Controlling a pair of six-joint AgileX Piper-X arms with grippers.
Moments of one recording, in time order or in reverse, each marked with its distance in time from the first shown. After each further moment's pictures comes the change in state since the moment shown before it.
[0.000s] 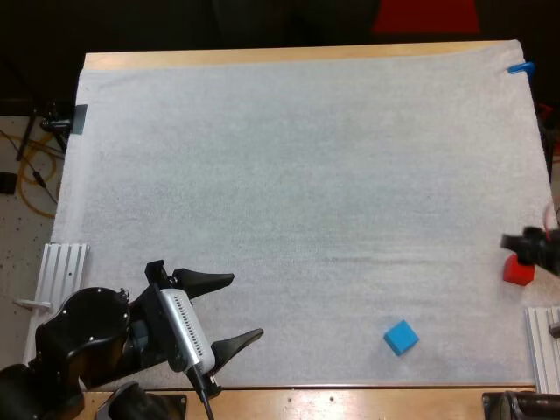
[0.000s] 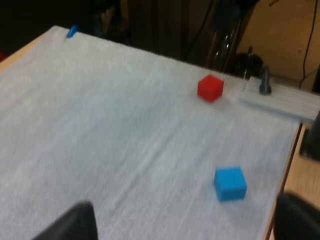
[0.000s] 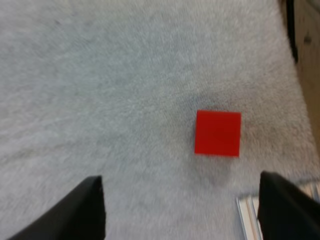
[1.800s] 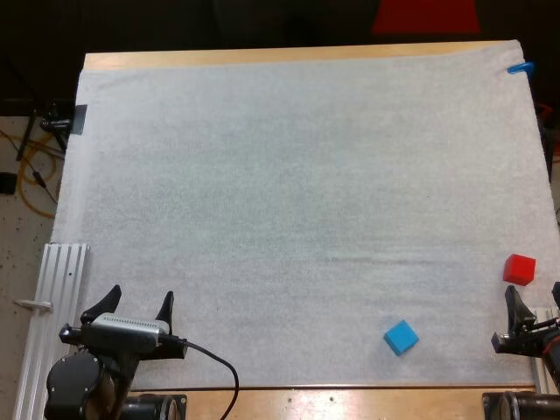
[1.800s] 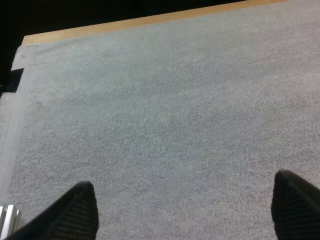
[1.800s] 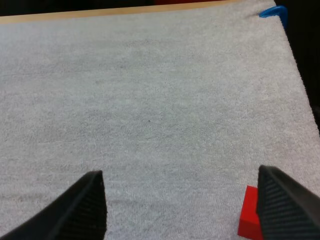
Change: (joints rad) left arm 0.724 -0.553 0.520 -0.081 -0.225 -0.045; right arm 0.000 -0.976 0.465 -0.239 -0.166 -0.141
